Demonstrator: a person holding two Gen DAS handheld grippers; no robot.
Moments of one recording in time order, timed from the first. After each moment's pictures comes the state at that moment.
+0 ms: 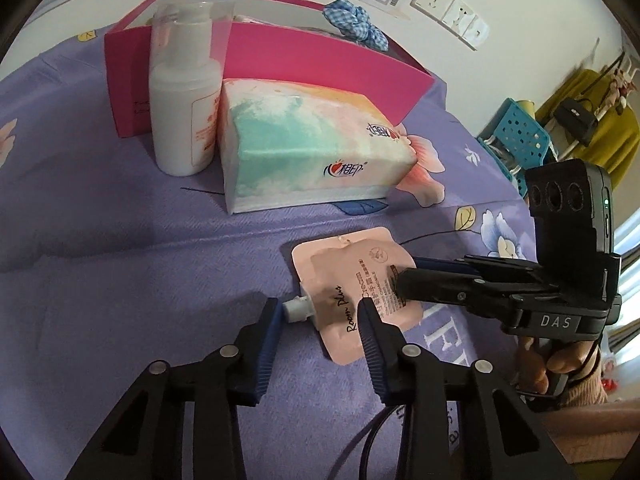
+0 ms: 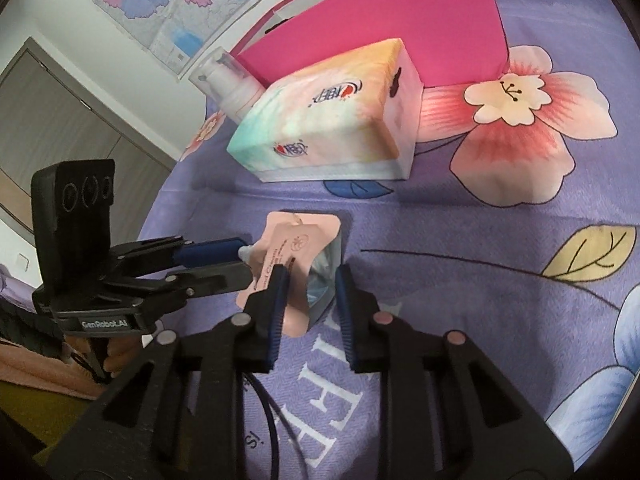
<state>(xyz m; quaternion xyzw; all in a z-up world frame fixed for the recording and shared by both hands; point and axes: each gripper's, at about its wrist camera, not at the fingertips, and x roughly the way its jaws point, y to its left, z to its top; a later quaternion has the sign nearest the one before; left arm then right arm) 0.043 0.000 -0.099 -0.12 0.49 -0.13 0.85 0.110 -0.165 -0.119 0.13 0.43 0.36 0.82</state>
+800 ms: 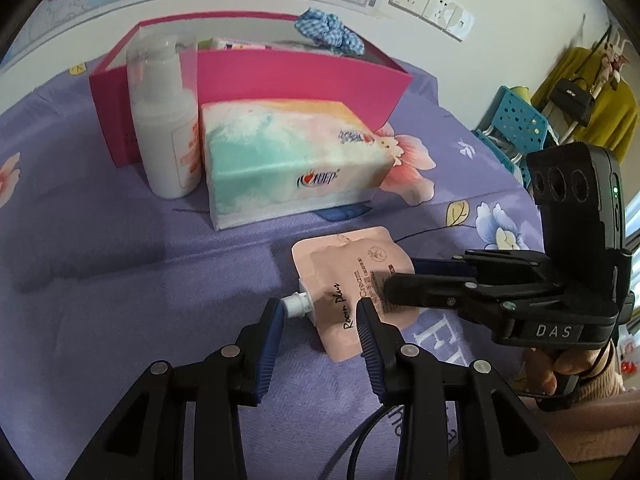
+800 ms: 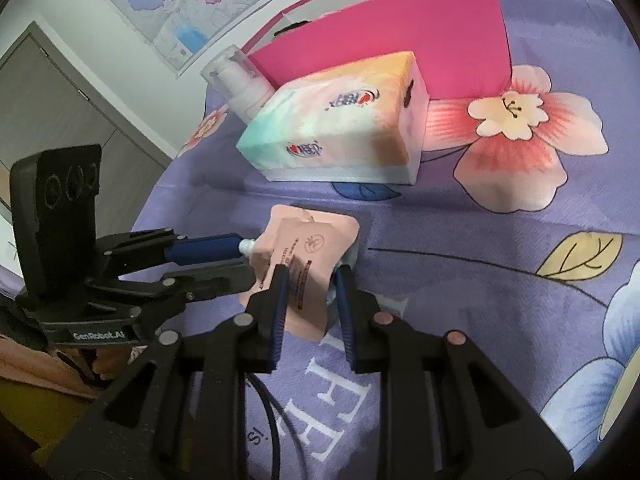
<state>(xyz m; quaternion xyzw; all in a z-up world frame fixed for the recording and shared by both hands) 0.039 -0.017 -0.086 -0.08 0.47 -0.13 0.87 0.099 -0.158 -0.110 0.11 0.42 0.35 0.83</state>
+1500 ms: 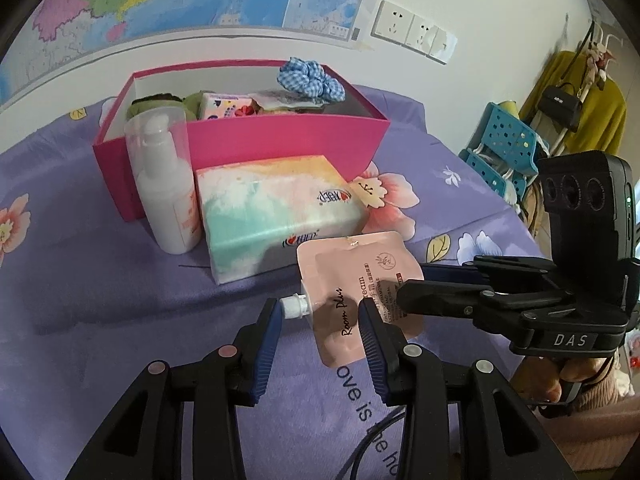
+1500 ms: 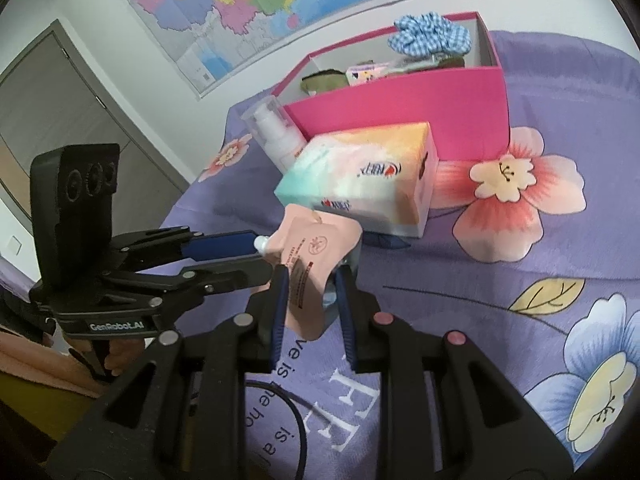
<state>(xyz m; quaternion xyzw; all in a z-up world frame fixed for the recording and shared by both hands) 0.037 -0.021 -0.048 -0.06 0.43 -0.13 0.89 0.085 -0.170 -0.070 0.10 0.37 0.36 0.85</state>
